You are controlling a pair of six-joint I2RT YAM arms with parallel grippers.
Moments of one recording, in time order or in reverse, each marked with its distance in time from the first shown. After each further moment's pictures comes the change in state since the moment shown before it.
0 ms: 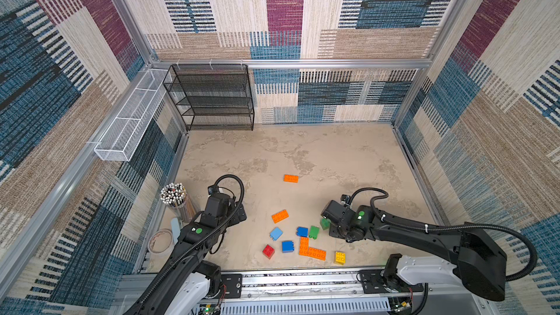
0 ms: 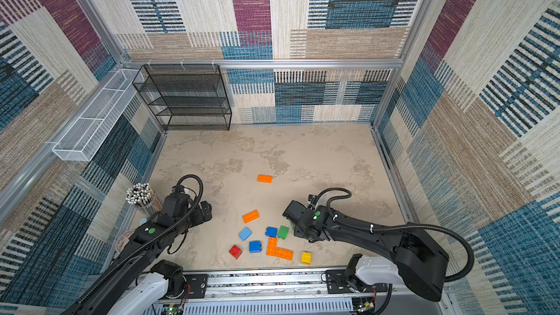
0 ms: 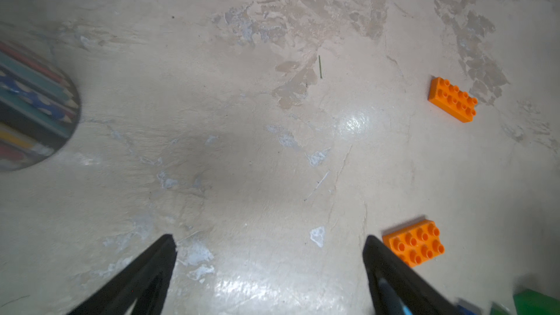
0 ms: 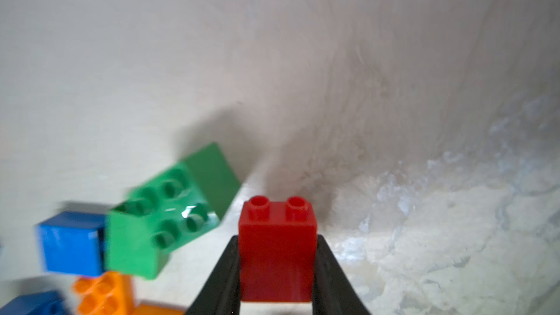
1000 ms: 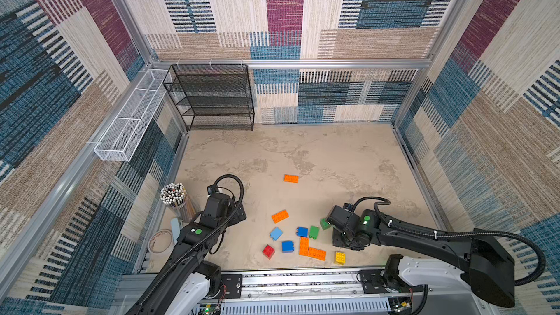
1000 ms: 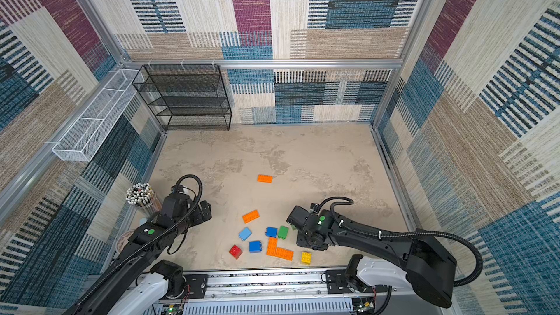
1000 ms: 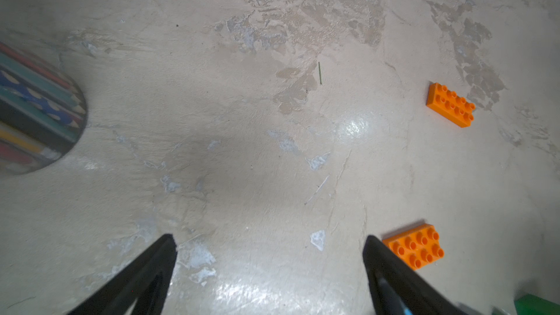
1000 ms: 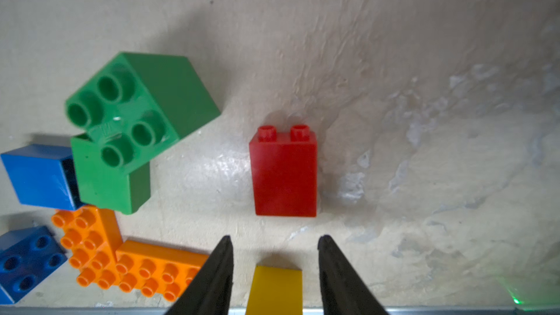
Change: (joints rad) left arm 0.000 -0.043 -0.020 0.000 -0.051 0.007; right arm 0.027 -0.014 -0.070 -0.077 -0.147 0.097
